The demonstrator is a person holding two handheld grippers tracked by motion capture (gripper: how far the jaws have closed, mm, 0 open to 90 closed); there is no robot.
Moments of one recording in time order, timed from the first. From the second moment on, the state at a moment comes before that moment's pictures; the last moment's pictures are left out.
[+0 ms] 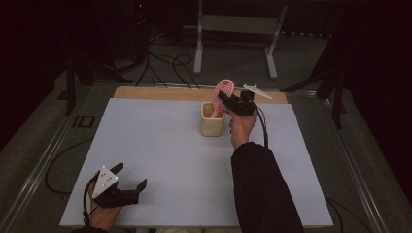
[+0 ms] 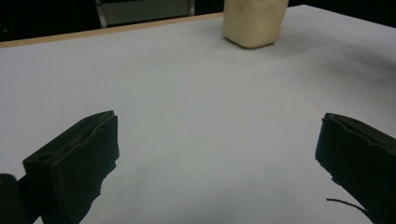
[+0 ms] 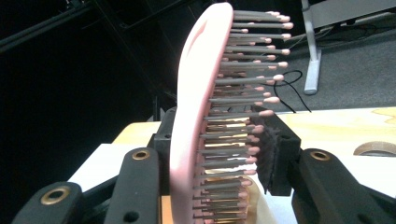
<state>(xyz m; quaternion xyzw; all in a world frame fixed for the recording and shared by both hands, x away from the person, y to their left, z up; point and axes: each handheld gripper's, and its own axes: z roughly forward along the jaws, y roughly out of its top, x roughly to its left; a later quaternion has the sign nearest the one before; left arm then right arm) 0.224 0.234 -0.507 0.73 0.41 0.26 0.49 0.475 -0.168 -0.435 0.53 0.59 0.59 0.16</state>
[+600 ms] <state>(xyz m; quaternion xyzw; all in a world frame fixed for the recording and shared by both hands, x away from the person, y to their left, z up) 0.224 0.234 -0.507 0.73 0.41 0.26 0.49 0.475 -0.170 -0.435 0.52 0.62 0.56 0.17</state>
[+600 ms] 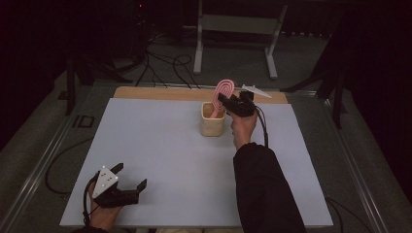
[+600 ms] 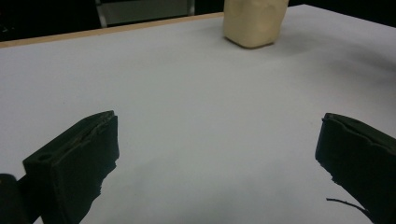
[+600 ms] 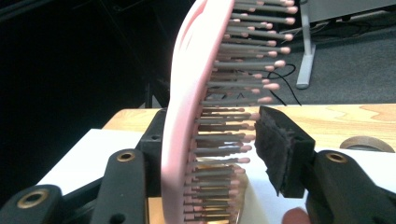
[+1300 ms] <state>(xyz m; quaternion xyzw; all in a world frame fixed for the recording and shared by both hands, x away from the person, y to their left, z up) 0.224 0.233 -0.508 0.73 0.41 0.26 0.48 0.473 -0.173 -0.435 0.52 0.64 0.55 0.15</state>
